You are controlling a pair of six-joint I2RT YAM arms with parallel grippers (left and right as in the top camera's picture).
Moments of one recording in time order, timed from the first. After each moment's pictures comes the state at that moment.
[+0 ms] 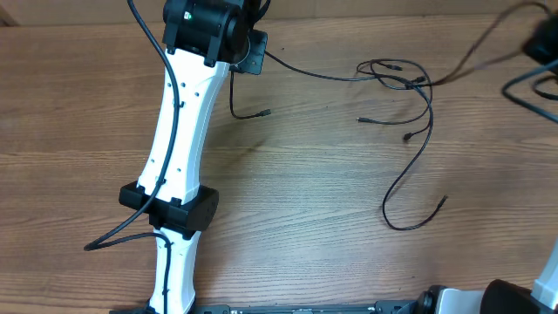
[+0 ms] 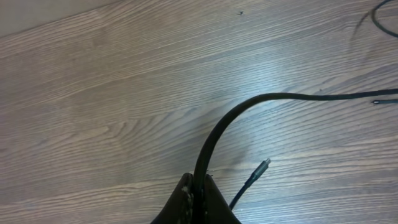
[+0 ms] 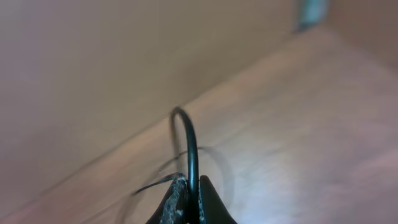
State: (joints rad) left arm -0.38 2.24 2.84 -1.68 -0.20 -0.13; right arm -0.35 1.52 1.91 -0.98 -0.07 0.35
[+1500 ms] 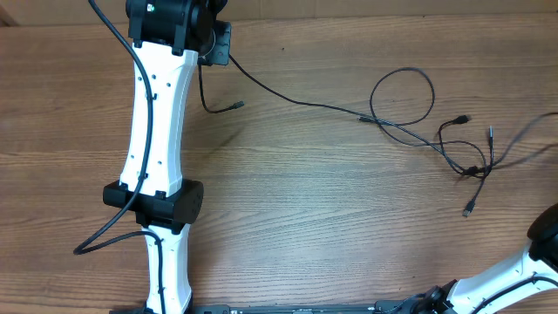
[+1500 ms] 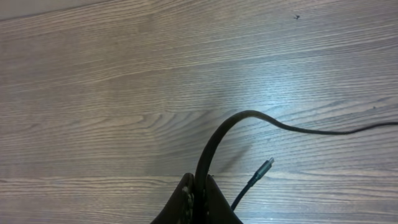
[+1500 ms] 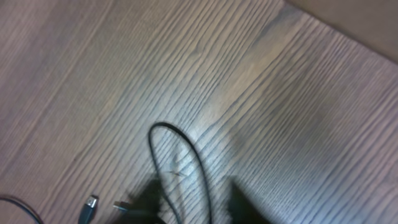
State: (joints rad) left arm -0.25 2.24 2.84 -1.69 -0.22 -0.13; right arm -0.76 2.01 1.91 -0.99 -0.03 0.23
